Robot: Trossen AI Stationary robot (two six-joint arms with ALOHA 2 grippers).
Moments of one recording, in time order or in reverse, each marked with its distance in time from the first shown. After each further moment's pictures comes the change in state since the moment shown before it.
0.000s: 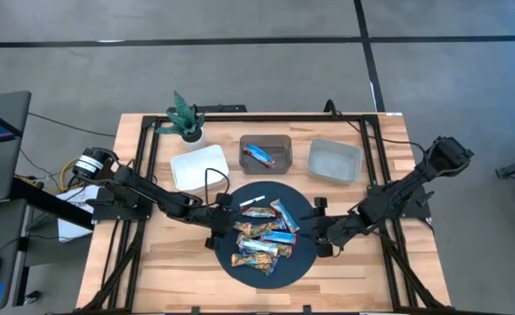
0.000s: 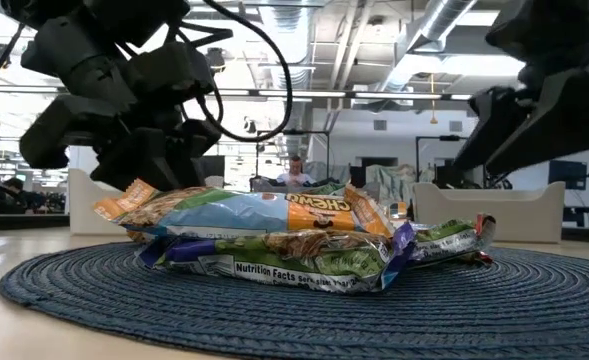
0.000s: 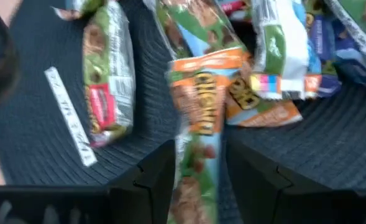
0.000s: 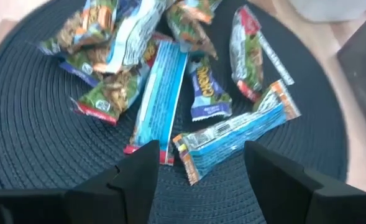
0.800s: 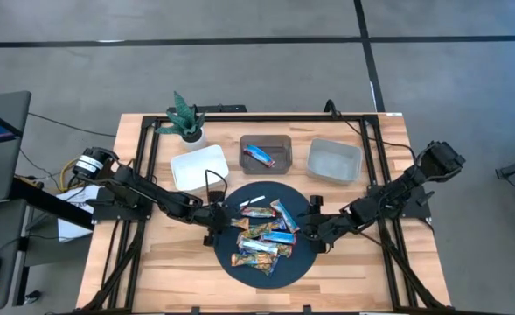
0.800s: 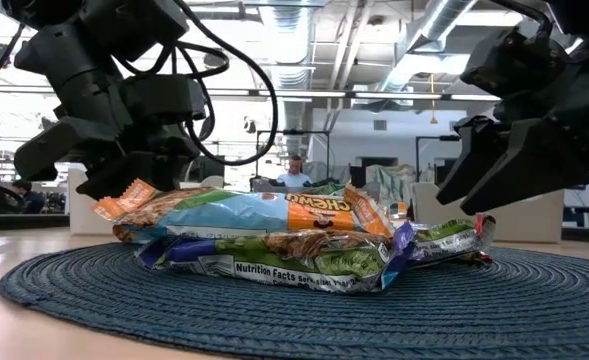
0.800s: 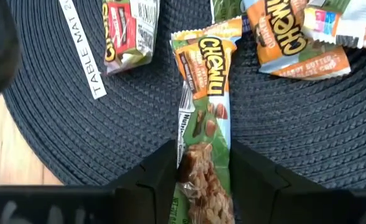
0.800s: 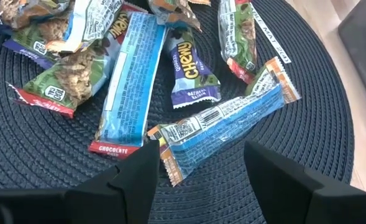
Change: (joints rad) left arm 0.008 0.000 0.000 -0.143 -0.058 -0.162; right arm -0.064 0.109 0.001 0.060 -0.013 0.000
